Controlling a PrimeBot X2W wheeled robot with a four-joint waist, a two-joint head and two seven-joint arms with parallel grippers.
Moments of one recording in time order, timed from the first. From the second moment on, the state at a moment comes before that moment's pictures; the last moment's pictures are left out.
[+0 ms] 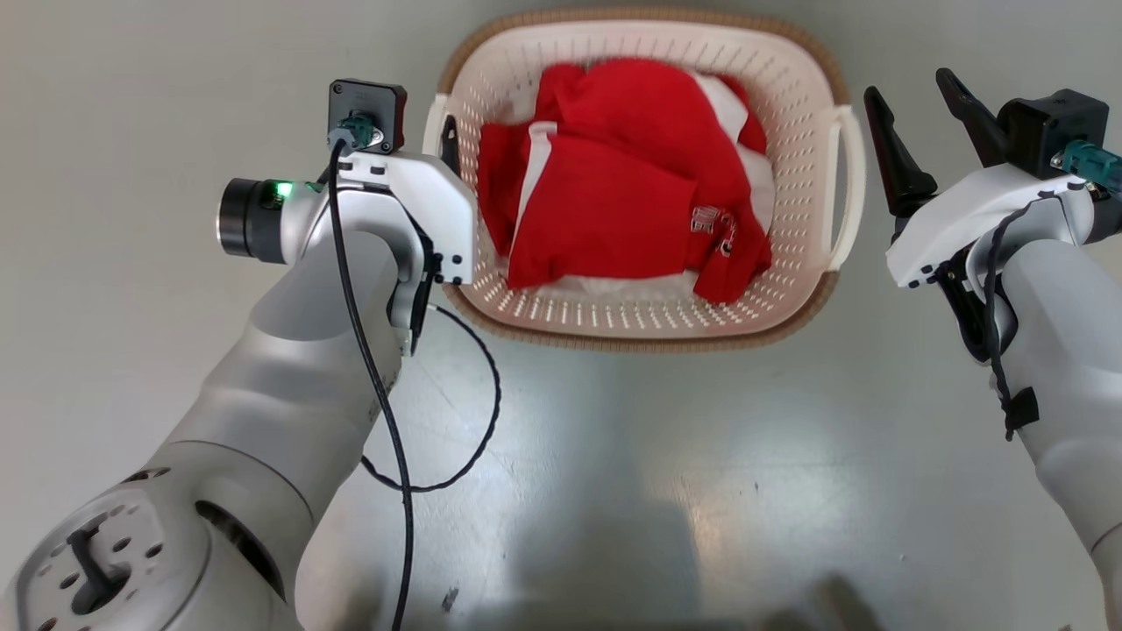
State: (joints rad) left arm -1.17 0.04 -1.15 1.23 -1.10 0.18 -0.25; right arm -0.94 -0.30 0.42 0.92 0.43 0.13 -0.25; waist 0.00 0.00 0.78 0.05
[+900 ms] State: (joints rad) left arm -0.69 0.14 -0.62 0.86 -0.66 0.15 -0.26; right arm -0.62 -0.28 0.28 0.69 0.31 0.13 -0.25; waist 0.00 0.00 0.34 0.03
